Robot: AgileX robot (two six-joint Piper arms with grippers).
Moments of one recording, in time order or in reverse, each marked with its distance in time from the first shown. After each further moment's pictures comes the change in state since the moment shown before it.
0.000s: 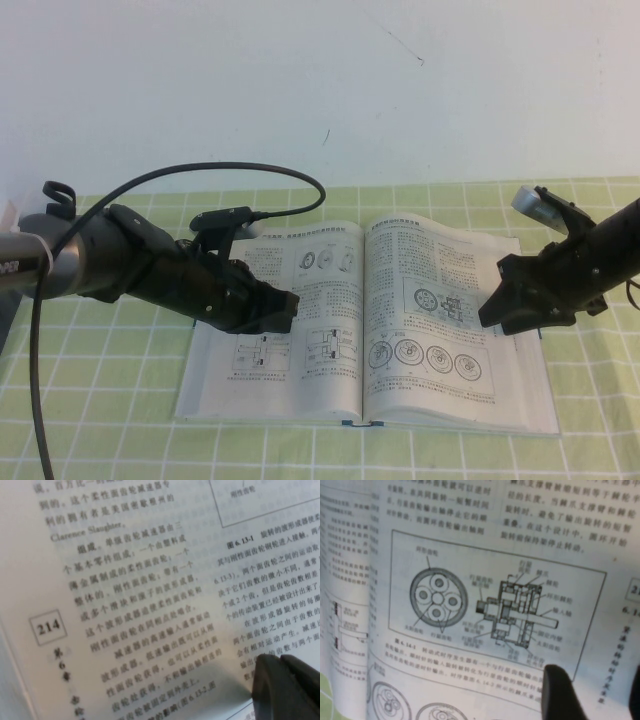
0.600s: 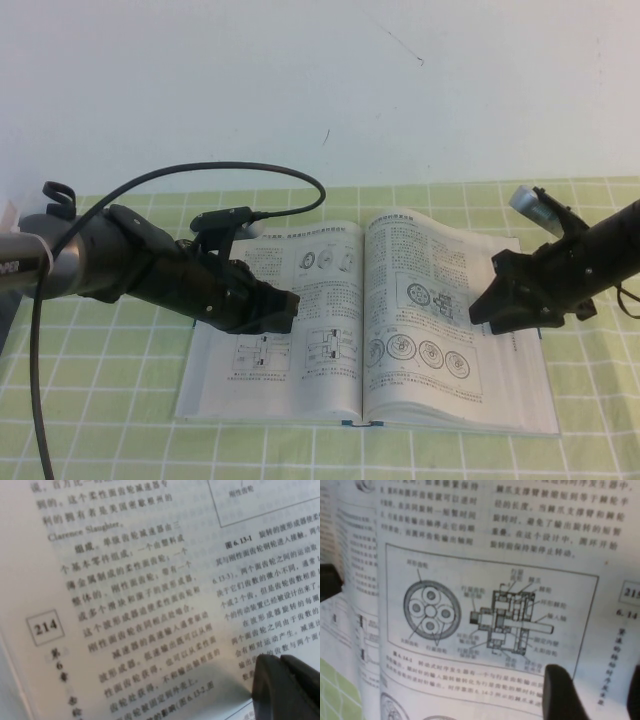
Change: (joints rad) right arm 0.000 0.026 -0.002 0.073 0.017 -0.002; left arm 0.000 0.000 0.000 -0.010 0.004 0.005
